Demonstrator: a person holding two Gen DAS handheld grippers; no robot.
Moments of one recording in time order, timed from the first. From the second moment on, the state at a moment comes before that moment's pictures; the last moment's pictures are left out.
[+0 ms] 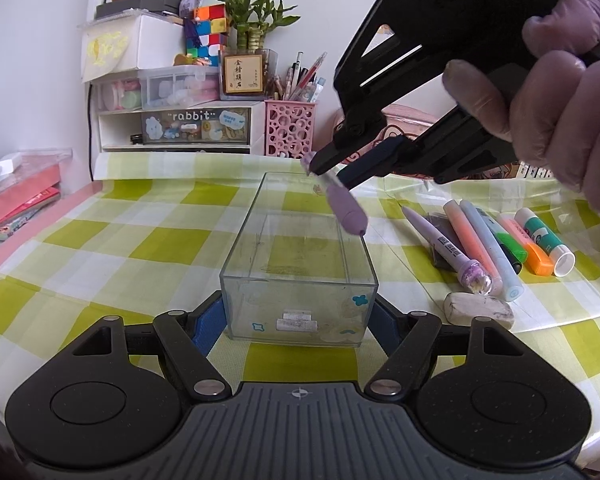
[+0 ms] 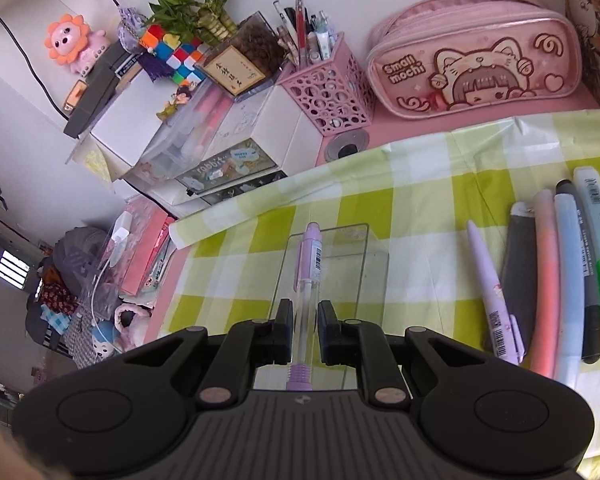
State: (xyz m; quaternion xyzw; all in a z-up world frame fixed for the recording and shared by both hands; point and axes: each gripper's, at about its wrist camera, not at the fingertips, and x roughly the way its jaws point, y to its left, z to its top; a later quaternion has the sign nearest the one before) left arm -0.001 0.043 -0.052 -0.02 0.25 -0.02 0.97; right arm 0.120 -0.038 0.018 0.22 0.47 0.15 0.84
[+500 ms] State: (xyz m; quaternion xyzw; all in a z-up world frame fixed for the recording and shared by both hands) left arm -0.003 0.046 -0.051 -0.03 0.25 -0.03 0.97; right arm 0.138 -0.014 -0.009 0.24 0.50 0.11 0.82
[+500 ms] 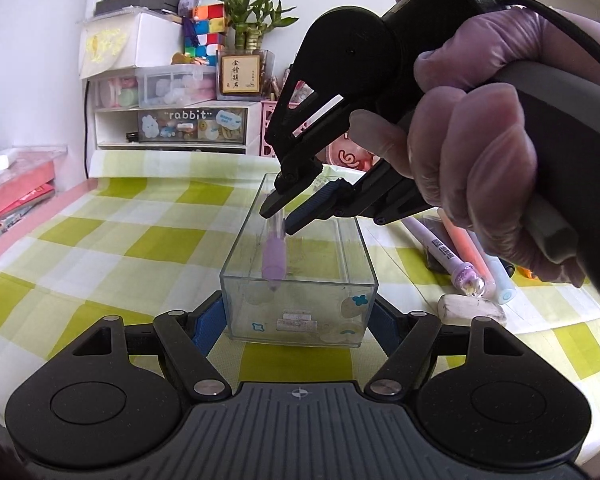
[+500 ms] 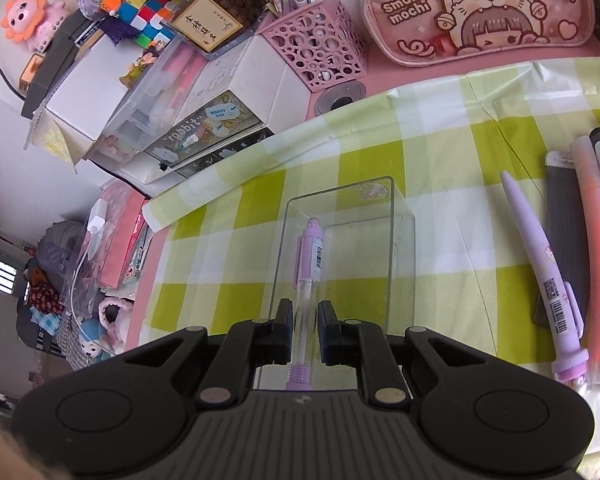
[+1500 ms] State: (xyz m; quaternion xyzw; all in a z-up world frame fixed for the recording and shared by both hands) left arm 0.015 0.045 -0.054 -0.04 0.25 -0.03 0.97; right arm 0.080 -0.098 0.025 0.22 0.39 0.10 0.89
